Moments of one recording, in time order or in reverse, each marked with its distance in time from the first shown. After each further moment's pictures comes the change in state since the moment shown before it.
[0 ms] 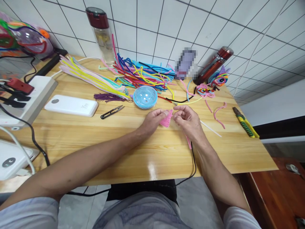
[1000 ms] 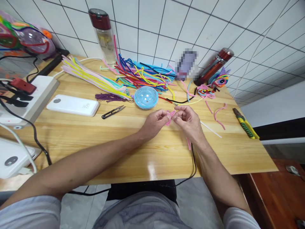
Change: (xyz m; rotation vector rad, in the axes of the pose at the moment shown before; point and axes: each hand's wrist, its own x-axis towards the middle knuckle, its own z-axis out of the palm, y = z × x) left_hand -0.006 0.000 0.001 0.138 -0.067 0.135; right_hand -0.001 0.000 0.002 0.022 0.015 -0.023
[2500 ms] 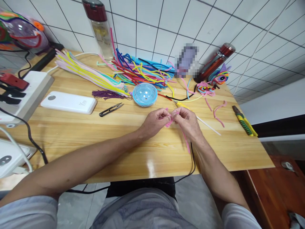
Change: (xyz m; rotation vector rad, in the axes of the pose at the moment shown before) left_hand -0.003 0.006 0.002 0.128 -0.024 0.009; right_hand -0.003 -0.004 0.003 -0.154 0.000 0.054
